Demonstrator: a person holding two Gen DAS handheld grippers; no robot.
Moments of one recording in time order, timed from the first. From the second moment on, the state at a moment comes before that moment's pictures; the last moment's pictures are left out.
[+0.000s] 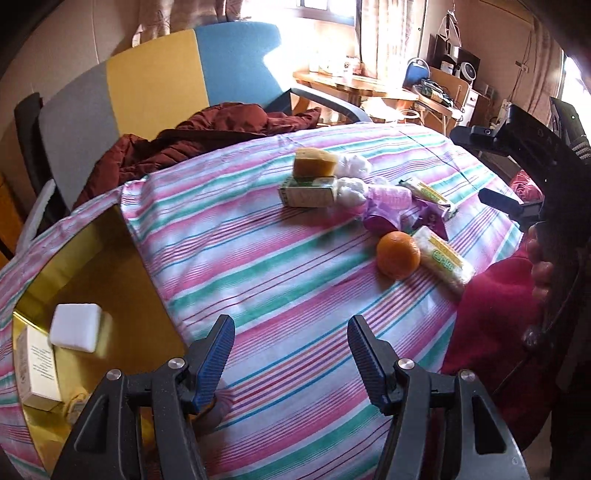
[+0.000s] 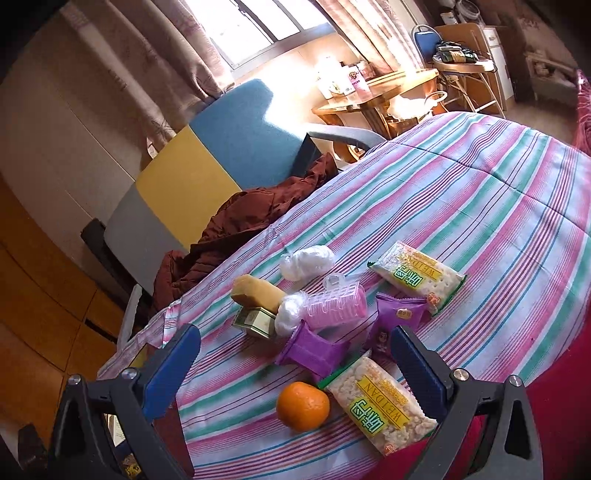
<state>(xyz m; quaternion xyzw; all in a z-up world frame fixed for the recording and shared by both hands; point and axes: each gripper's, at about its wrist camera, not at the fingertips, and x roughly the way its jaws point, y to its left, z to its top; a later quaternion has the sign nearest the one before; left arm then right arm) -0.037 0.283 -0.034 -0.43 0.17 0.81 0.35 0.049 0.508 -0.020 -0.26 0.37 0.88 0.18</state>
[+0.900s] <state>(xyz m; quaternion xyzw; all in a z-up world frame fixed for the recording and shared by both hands) -0.059 0.419 -0.105 -0.48 0.17 0.72 0.48 0.049 0.521 -0.030 -0.26 0.41 0.86 0.16</state>
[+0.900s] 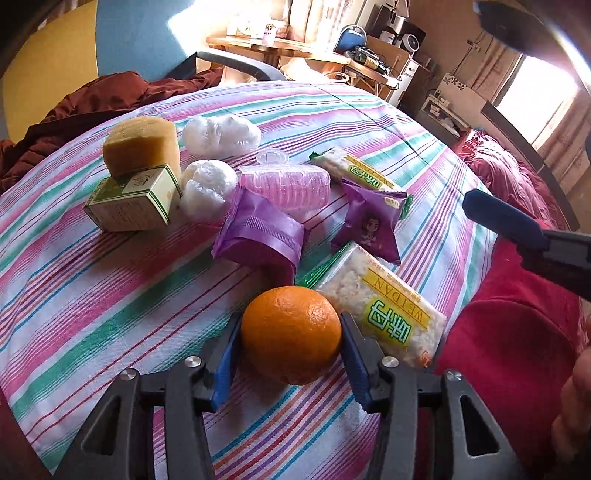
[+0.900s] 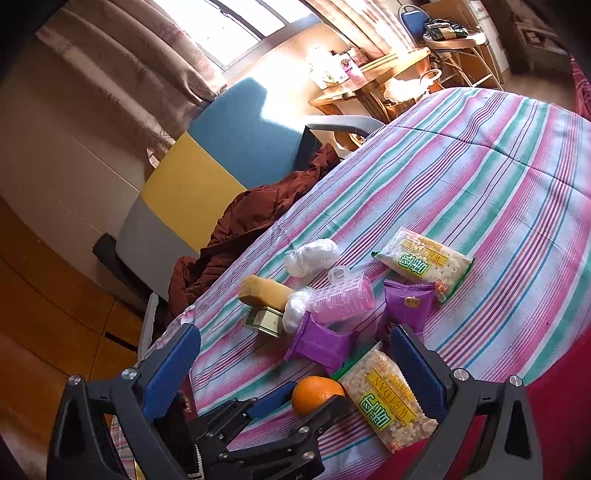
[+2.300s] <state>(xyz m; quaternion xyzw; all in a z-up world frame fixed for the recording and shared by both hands) -0.040 0.208 -0.032 -0.44 0.05 0.80 0.40 -0.004 0.476 -0.062 -0.56 0.19 0.79 0.18</state>
